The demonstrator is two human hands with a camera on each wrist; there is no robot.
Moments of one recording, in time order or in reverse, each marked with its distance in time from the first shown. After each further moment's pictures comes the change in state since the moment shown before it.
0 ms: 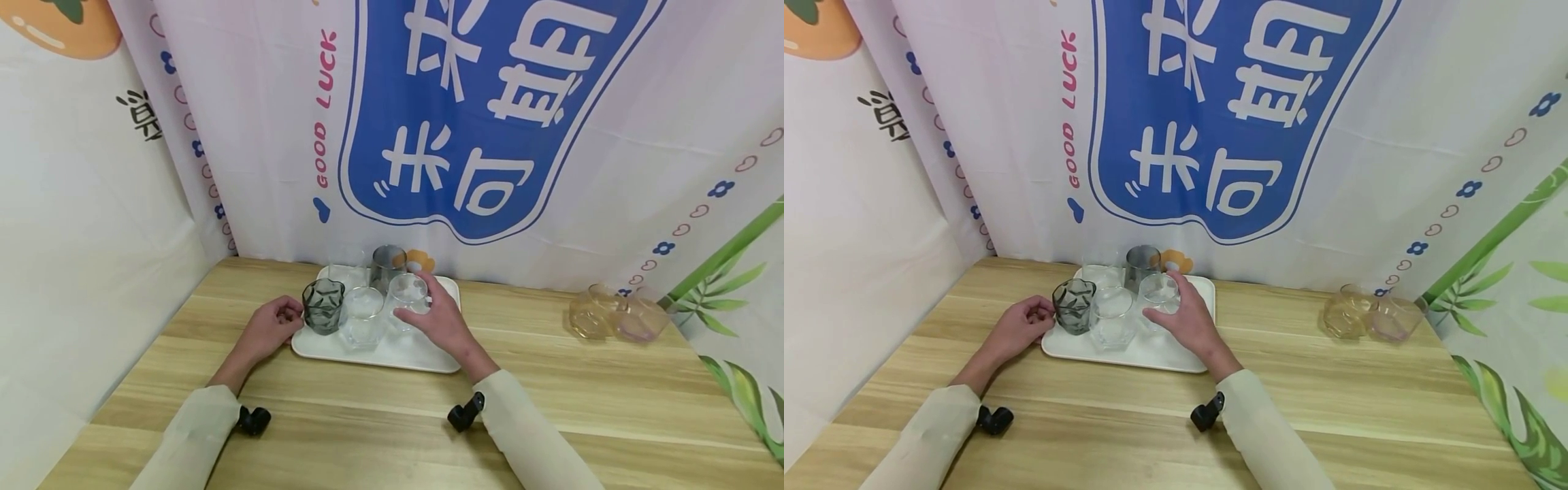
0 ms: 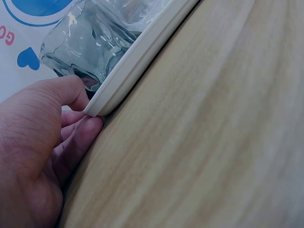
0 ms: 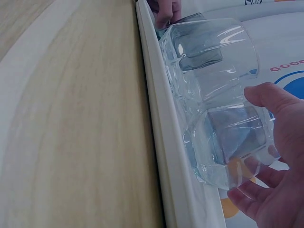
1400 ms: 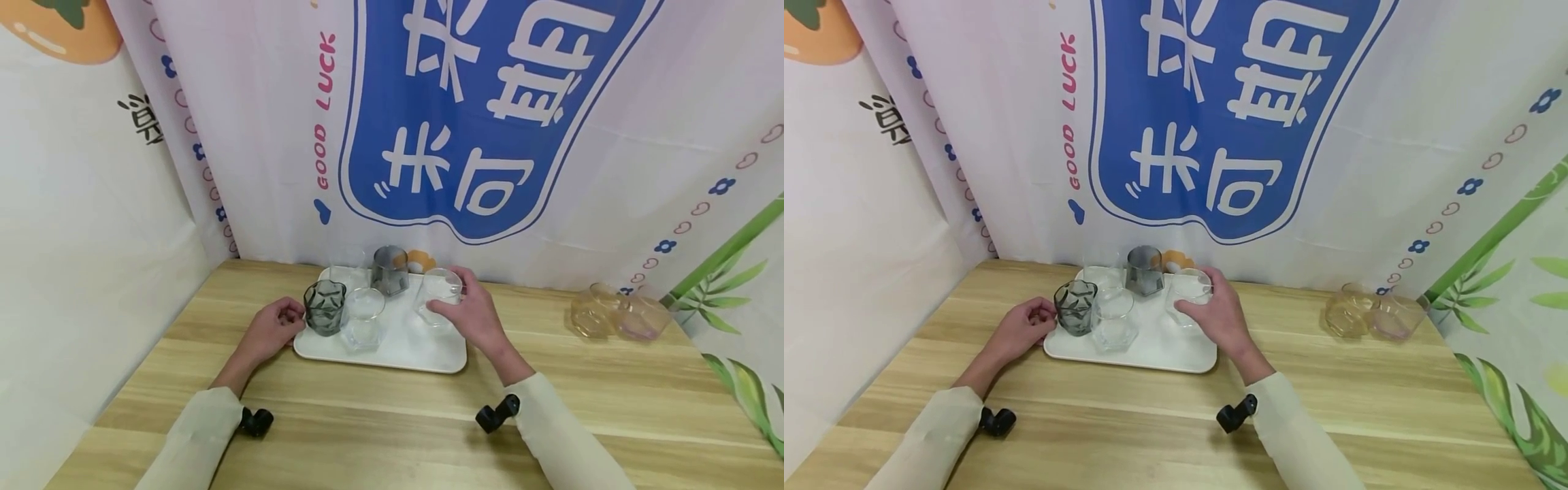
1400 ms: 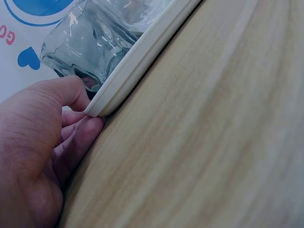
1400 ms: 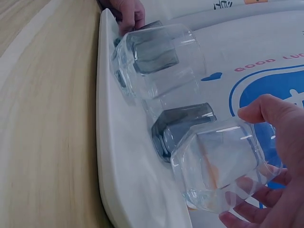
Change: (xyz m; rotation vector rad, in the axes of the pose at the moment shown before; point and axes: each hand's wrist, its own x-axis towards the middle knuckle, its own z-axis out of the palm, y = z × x) left_hand -0.001 0.004 -0.002 -0.009 -0.015 -0.022; right_hand -0.016 -0.016 -0.048 -0.018 0.113 0.138
